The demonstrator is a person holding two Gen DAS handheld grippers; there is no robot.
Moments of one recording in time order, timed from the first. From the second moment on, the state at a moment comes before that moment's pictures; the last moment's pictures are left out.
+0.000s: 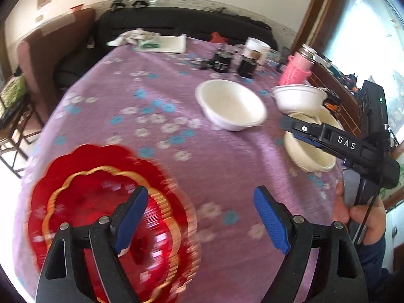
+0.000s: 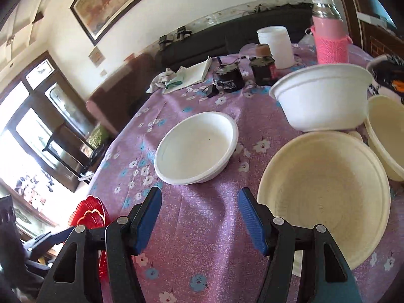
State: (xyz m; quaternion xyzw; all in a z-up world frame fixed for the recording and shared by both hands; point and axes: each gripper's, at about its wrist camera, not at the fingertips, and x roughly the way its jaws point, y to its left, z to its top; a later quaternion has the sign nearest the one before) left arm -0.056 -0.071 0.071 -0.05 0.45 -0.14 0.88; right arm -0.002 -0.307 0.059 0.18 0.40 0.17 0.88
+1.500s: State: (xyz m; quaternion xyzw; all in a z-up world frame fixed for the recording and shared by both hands) left arm 0.051 -0.074 0.030 -0.11 0.55 -0.12 0.82; right arm 0.002 -0.332 0.059 0.21 0.40 0.18 0.87
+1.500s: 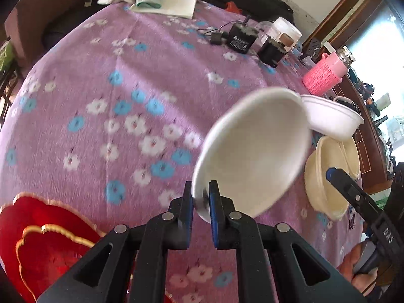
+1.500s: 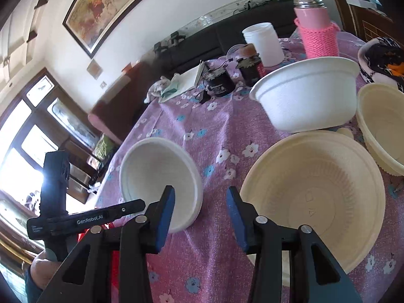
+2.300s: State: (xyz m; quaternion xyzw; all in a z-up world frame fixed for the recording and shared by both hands) left arm 0.036 -0.064 0.032 -0.13 0.56 -0.18 0.80; right arm 0.002 -0.318 0.049 0.21 0.42 0.19 0.86
